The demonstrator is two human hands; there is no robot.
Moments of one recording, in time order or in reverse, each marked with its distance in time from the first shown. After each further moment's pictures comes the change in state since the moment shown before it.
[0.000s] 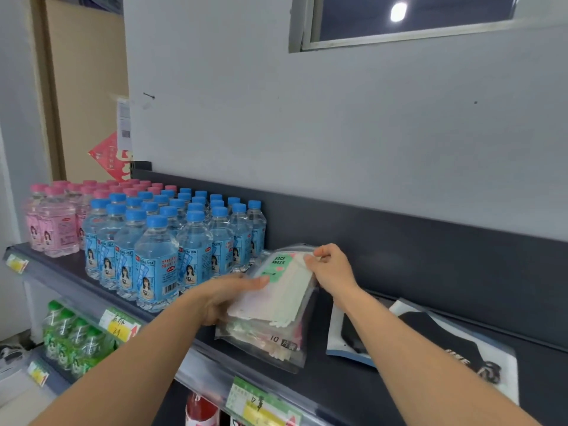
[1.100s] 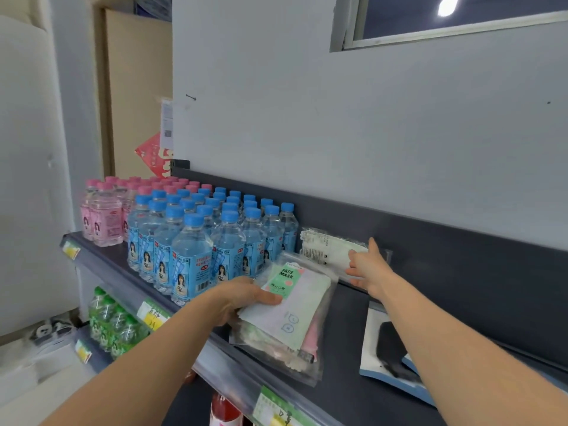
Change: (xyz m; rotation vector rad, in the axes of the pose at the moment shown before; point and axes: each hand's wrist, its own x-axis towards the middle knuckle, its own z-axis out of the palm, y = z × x) left_hand -0.008 -0.003 -0.020 0.207 0.153 -0.039; right_hand 0.047 -0.012 -0.001 0.148 -0.073 0.222
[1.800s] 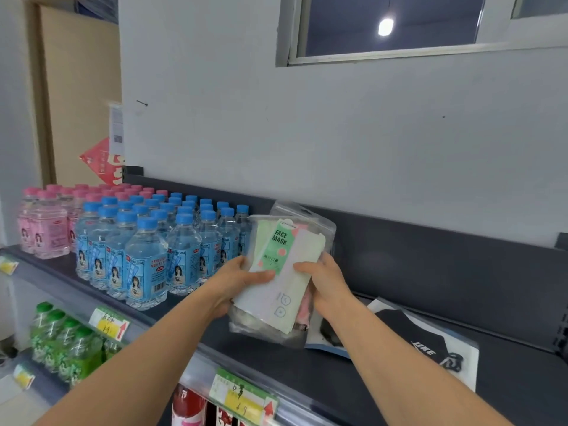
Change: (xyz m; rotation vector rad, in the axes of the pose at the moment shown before) left_hand -0.024 0.033 0.060 -0.309 -0.041 0.284; right_hand -0.078 0.018 -0.010 0.472 -0.098 -0.057
